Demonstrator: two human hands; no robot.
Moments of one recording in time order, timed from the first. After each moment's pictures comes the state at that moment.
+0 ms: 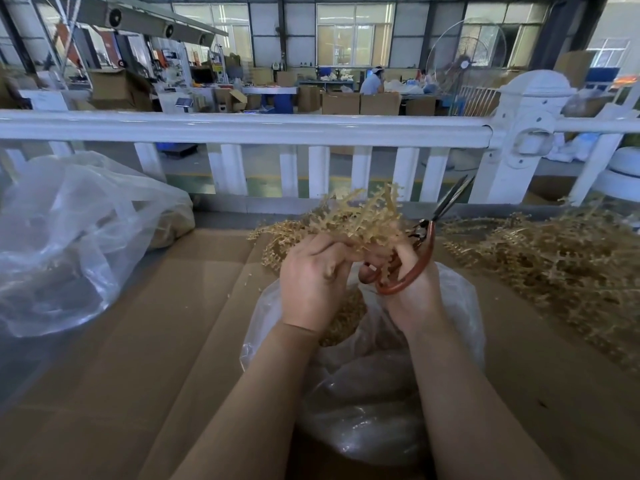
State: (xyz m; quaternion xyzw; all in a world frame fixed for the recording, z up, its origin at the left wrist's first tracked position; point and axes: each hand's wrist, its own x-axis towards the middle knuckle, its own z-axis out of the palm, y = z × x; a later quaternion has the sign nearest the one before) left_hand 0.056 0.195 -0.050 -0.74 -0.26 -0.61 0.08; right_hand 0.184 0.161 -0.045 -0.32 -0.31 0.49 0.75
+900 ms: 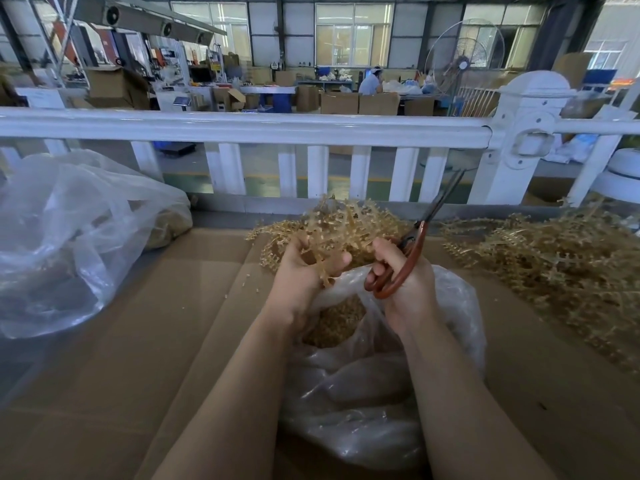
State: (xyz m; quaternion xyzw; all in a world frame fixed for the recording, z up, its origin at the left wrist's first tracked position) left_hand 0.046 0.205 -0.054 -0.46 -0.30 -0.52 -0.65; right_hand 0.186 0.163 -0.049 -0.38 -0.28 0.47 0.75
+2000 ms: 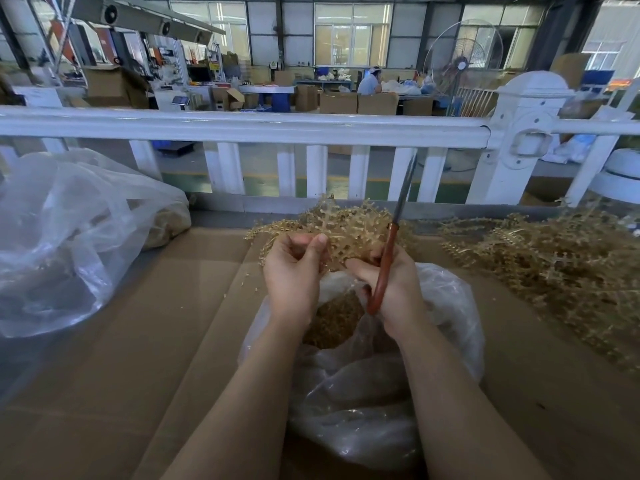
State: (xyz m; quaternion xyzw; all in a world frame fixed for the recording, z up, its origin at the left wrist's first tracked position) left_hand 0.056 0.207 -0.055 -0.45 -0.40 -0.65 -0.46; right_hand 0.178 0.164 -0.049 -0.55 -0.37 0.40 0.63
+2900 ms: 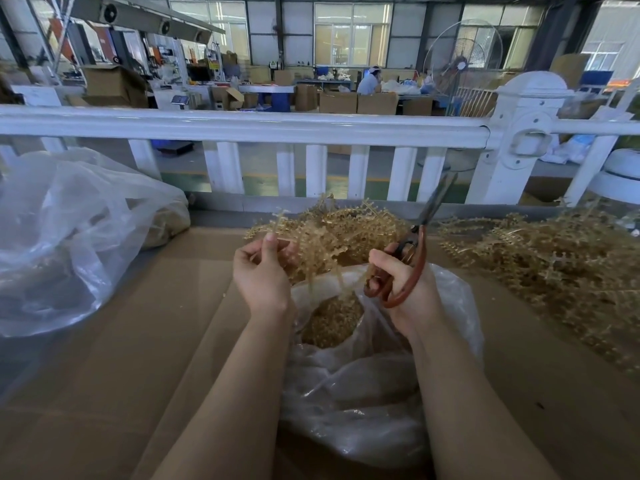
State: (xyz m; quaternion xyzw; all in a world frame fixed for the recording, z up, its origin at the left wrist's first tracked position) left_hand 0.039 0.217 -0.052 -0.25 -0.38 -0.73 -0.50; right_hand 0.196 0.161 -0.055 -0.38 -0.32 0.48 0.72
